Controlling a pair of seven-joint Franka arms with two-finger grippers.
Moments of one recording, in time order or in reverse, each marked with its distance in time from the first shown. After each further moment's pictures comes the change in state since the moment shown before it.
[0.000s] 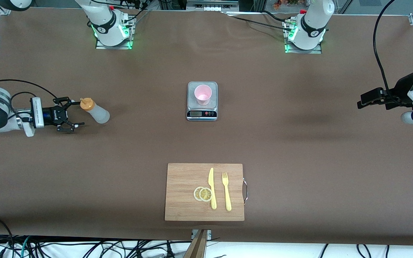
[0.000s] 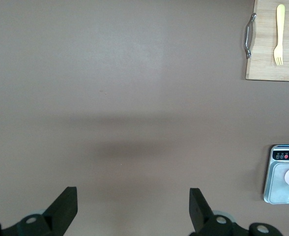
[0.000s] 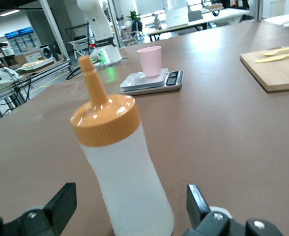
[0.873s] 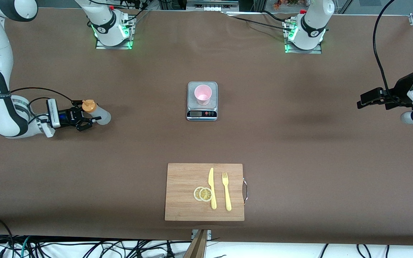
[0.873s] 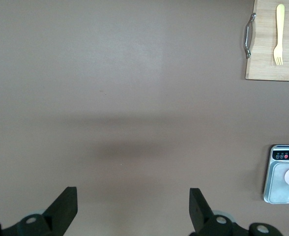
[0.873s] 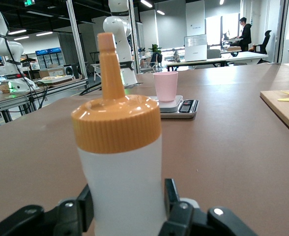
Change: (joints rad) left arm 0.000 0.000 -0.001 0.000 0.000 0.000 0.000; right arm 0.002 0.081 0.060 0.013 0.043 -0.052 -0.116
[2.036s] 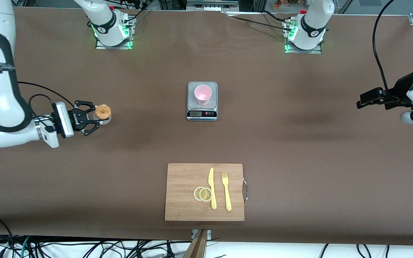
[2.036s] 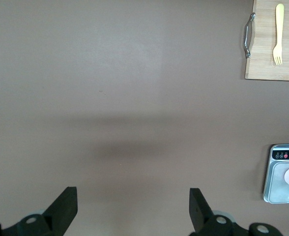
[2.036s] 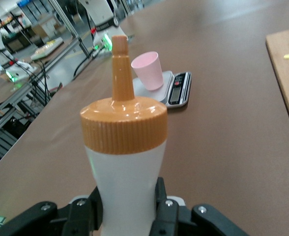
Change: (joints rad) left arm 0.000 0.000 -0.002 0.000 0.000 0.000 0.000; right arm 0.276 -0.287 0.010 0.054 -0.126 0.112 0.644
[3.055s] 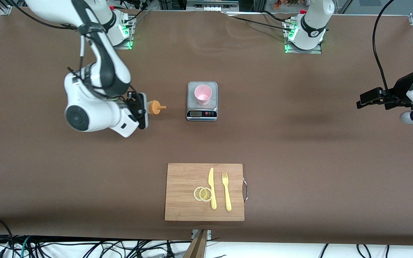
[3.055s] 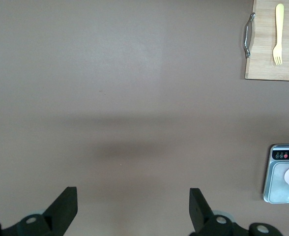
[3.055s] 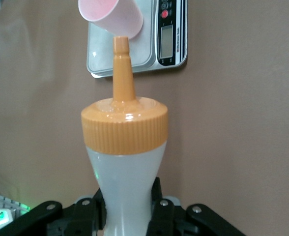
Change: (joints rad) left arm 0.000 0.000 0.000 0.000 0.000 0.000 0.000; right arm 0.480 -0.095 0.004 -0.005 -0.421 0.223 0.689
